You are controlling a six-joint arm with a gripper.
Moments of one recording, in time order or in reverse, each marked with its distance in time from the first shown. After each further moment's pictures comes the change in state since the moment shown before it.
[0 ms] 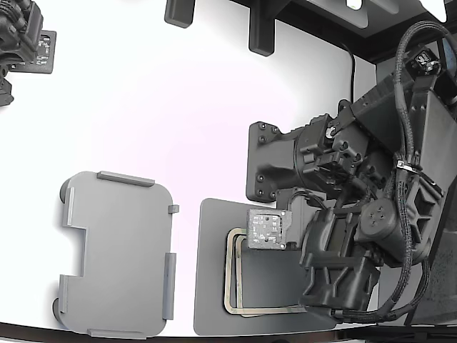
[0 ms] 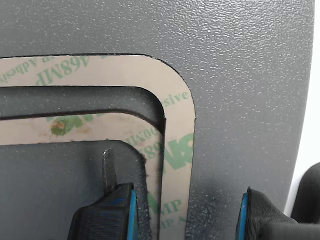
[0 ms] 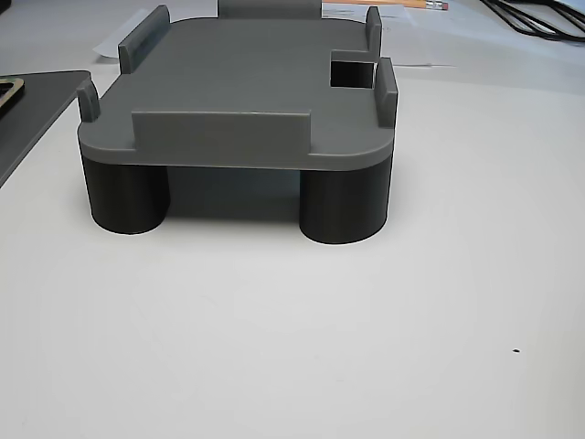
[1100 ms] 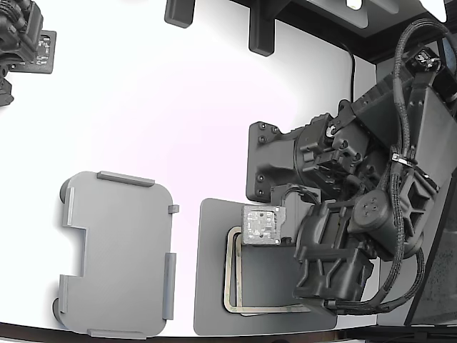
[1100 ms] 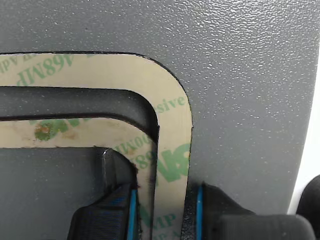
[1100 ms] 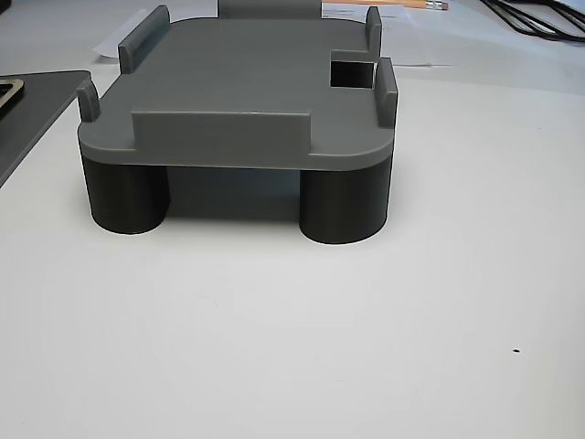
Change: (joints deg) arm -1.9 2.2 4.2 -3.1 -1.3 -2.5
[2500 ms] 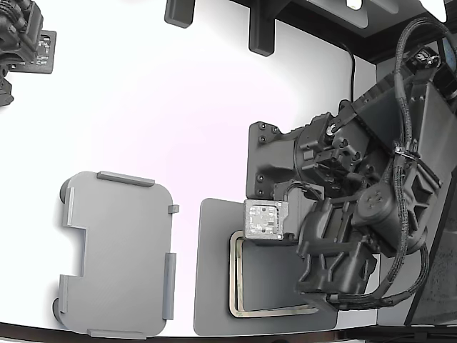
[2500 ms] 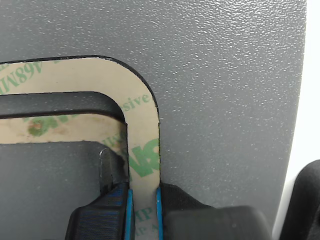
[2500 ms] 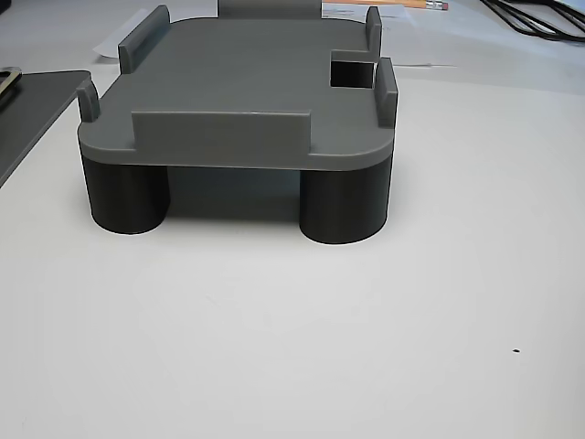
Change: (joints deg) arm -2.3 2.4 -1.5 3.2 -1.8 0.0
